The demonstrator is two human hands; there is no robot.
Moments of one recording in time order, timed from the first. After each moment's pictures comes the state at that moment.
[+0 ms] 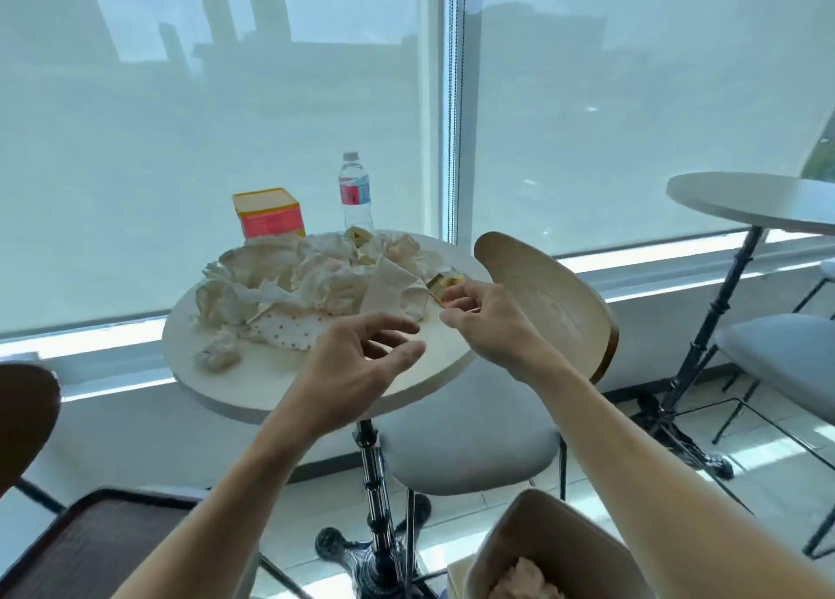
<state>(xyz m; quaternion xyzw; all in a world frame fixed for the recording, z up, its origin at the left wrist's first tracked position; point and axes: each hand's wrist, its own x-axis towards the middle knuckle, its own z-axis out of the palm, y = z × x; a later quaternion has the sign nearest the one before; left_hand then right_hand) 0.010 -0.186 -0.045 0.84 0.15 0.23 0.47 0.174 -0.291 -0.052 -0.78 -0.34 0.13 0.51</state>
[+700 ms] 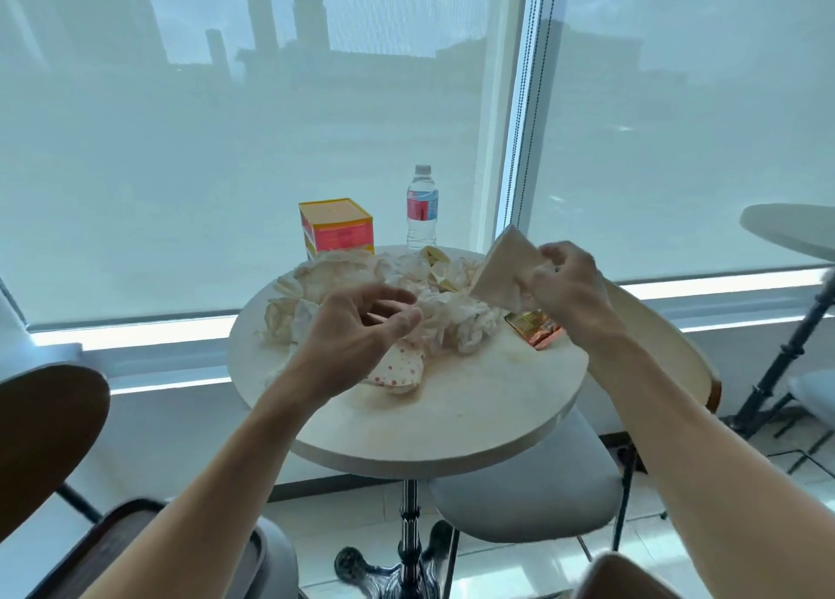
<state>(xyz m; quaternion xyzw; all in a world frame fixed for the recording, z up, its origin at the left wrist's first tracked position) 0.006 -0.072 -0.026 0.81 0.17 0.30 0.48 0.205 -0.211 -0.012 -0.82 -0.22 -0.01 0.52</state>
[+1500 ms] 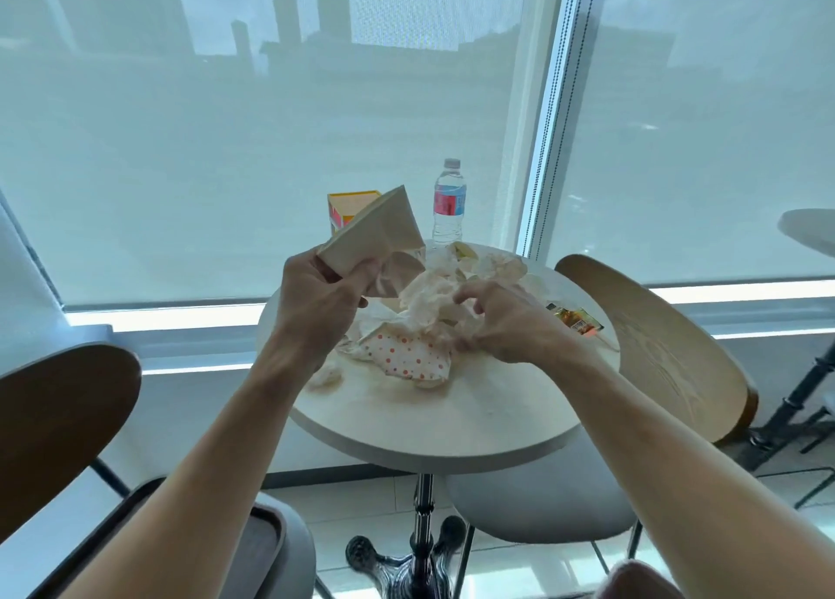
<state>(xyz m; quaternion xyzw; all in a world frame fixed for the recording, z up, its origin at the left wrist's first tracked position) -0.008 -0.035 -0.017 0.68 0.25 0.46 0.51 0.149 -0.164 -0.022 -0.86 -0.48 0.05 0.19</state>
